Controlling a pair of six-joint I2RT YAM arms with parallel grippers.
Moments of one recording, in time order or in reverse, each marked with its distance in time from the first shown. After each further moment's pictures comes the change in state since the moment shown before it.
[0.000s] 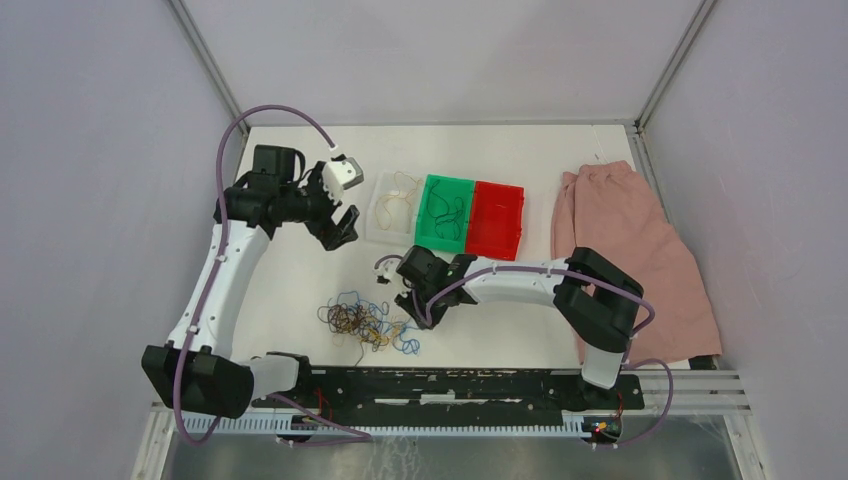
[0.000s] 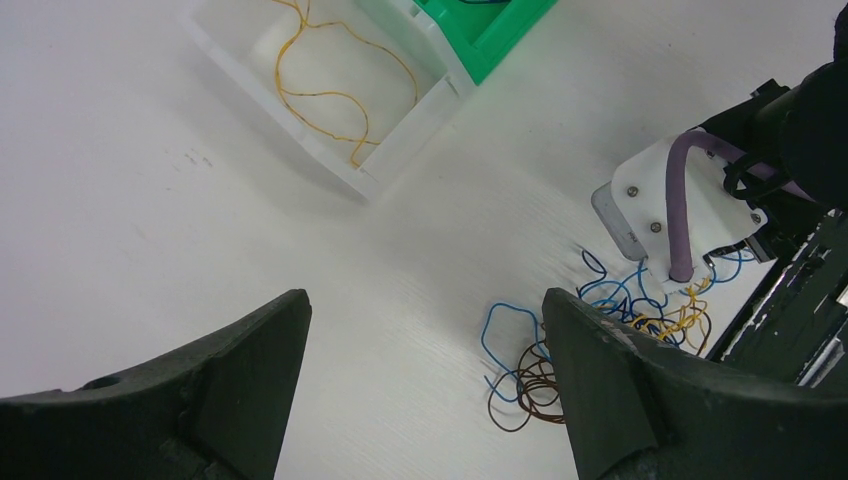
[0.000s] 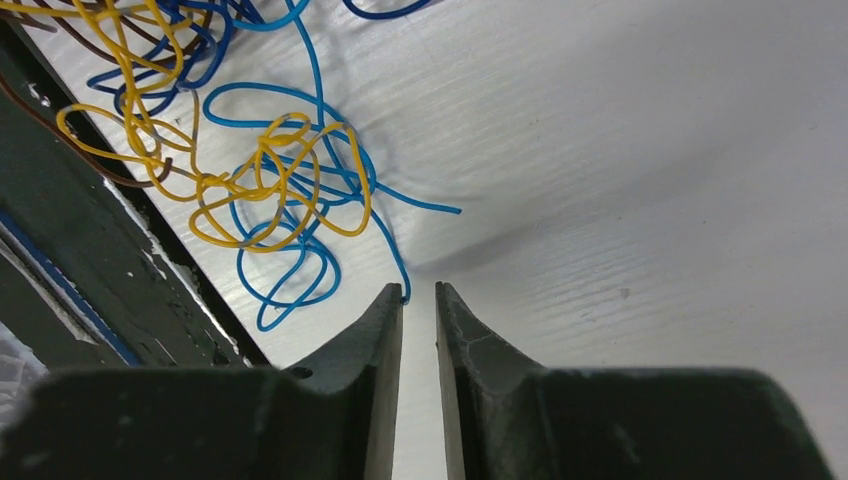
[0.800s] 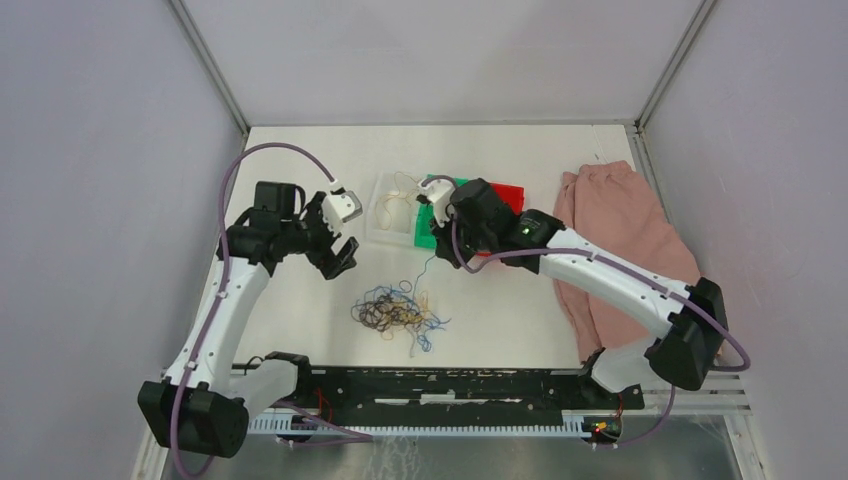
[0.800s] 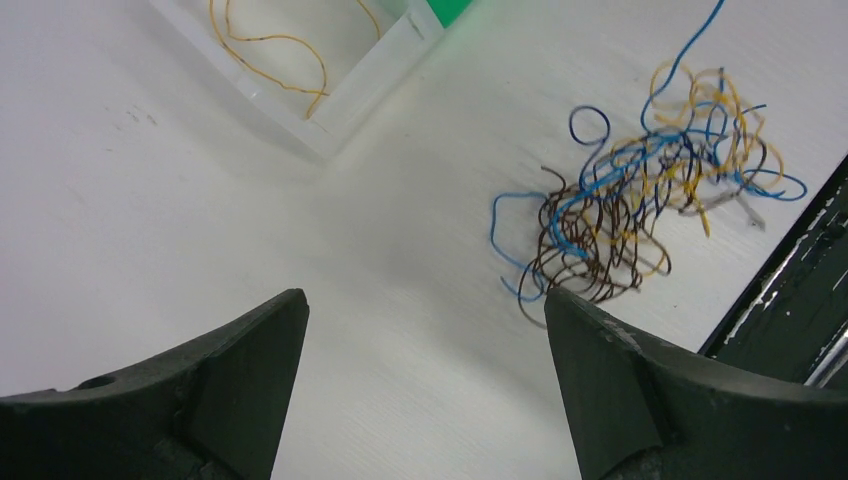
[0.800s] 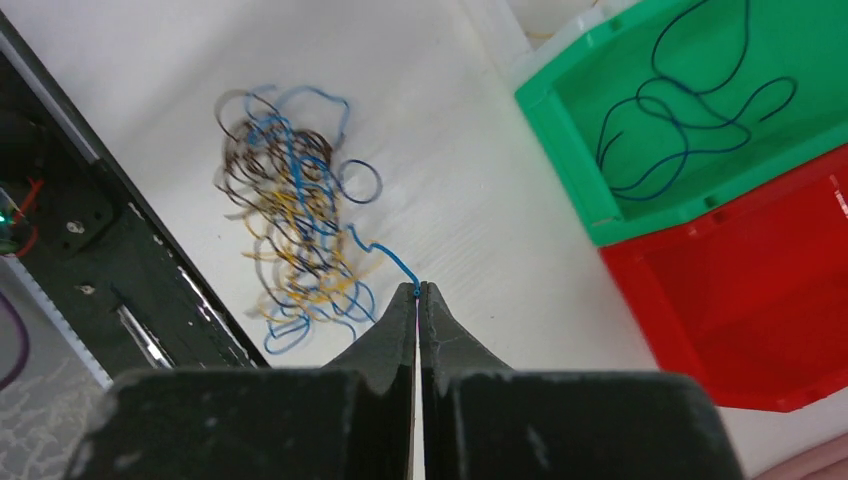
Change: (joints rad) left arm 0.000 -0.169 -0.267 0.097 -0.017 0.002; right arm -0.185 -0.377 0.103 -0.128 0.105 -0.006
